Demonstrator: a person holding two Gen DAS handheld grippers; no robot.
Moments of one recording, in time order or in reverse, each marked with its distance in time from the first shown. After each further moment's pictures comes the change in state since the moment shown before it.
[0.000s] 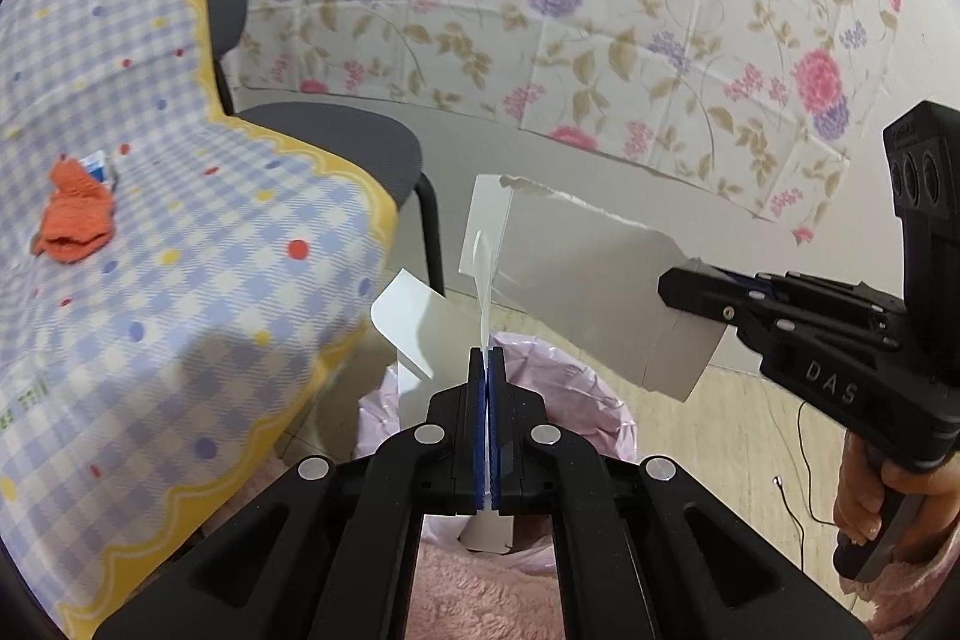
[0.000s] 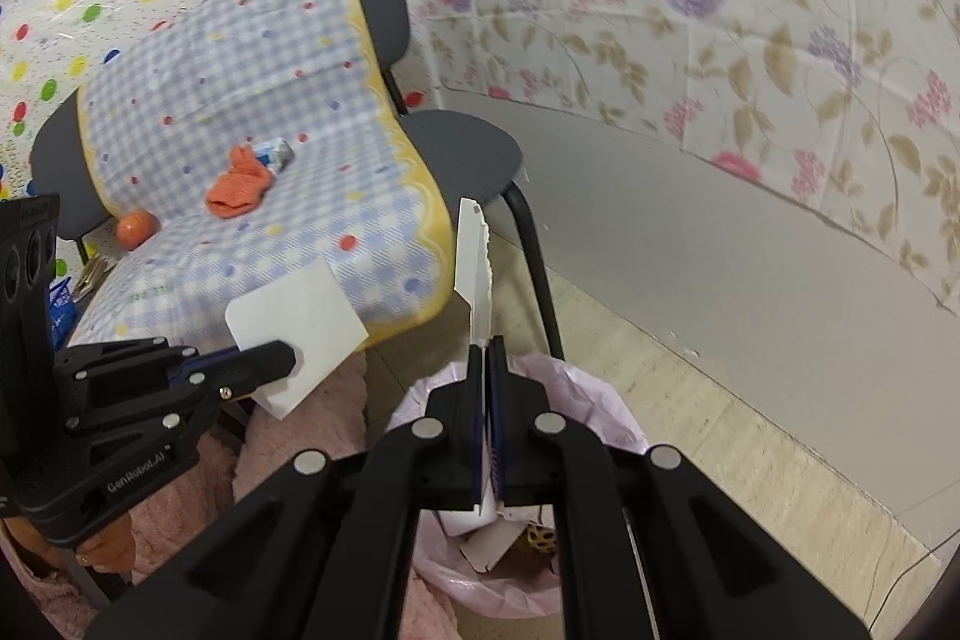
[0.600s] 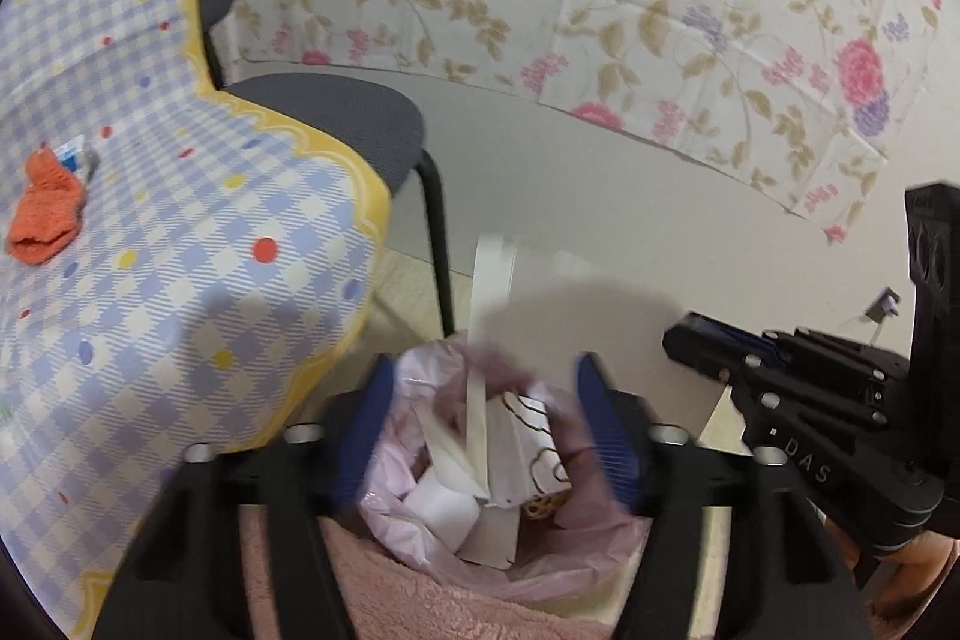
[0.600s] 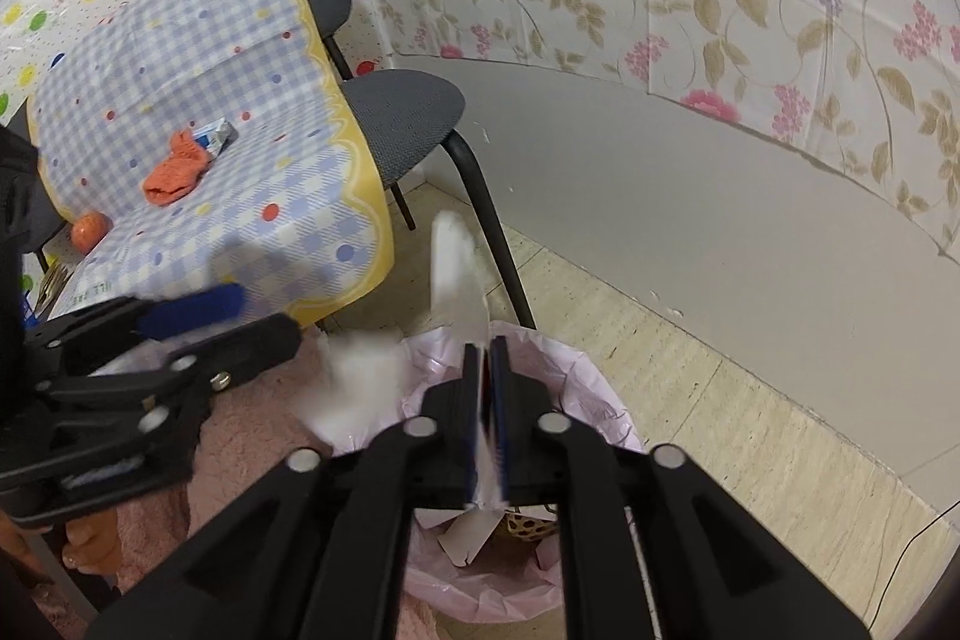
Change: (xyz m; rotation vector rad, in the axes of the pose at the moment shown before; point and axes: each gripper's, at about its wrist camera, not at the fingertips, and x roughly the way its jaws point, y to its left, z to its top) left arm 0.044 0.000 0.015 -0.036 0.056 0.054; right arm 0.043 -0.030 -0.014 0.074 0.068 -0.048
